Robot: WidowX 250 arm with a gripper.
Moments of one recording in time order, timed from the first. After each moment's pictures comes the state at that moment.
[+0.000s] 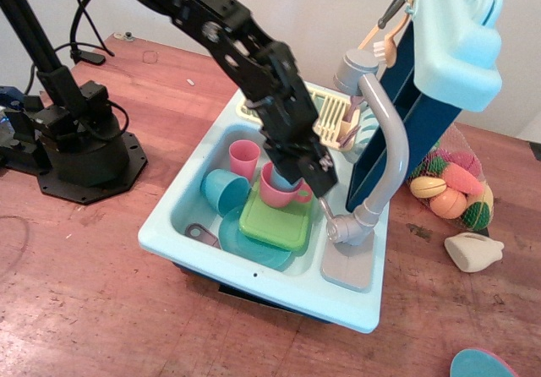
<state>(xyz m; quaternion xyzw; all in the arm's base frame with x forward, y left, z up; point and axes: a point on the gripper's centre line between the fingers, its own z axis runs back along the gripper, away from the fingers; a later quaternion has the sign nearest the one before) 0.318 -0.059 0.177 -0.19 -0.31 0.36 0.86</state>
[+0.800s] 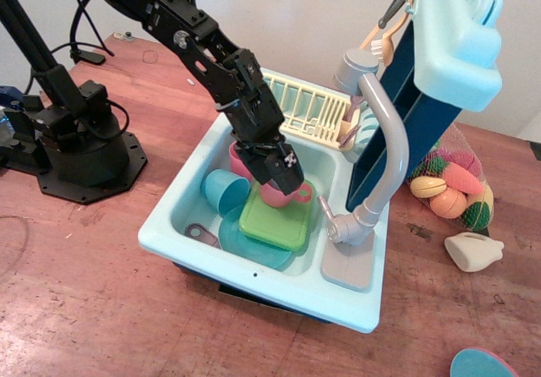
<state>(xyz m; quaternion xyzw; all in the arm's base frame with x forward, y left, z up) 0.291 -0.053 0.155 -0.21 -0.30 0.39 0.85</state>
